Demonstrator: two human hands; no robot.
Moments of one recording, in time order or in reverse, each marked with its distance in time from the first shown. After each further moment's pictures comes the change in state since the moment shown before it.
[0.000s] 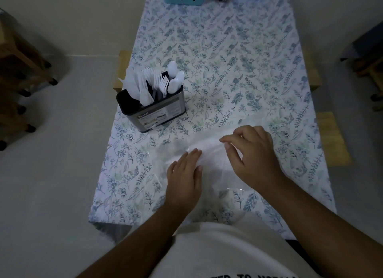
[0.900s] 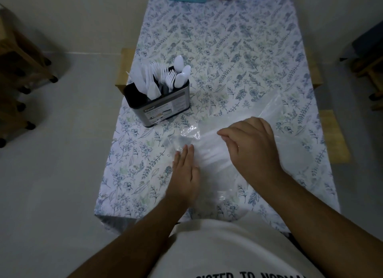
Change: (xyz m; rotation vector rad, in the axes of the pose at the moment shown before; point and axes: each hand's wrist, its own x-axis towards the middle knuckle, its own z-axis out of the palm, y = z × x) left_hand -0.006 -0.018 -0.001 -0.211 -0.144 -0.170; right_hand 0.008 -0.036 -0.004 -0.088 0.084 -0.040
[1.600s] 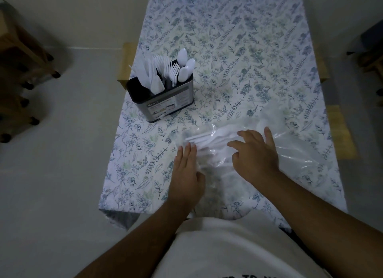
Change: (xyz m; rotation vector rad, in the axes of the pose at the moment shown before) left_hand -0.013 -0.005 -0.001 0.181 0.079 0.108; right_hand -0.031 0.024 0.039 -0.217 -0.552 0.222
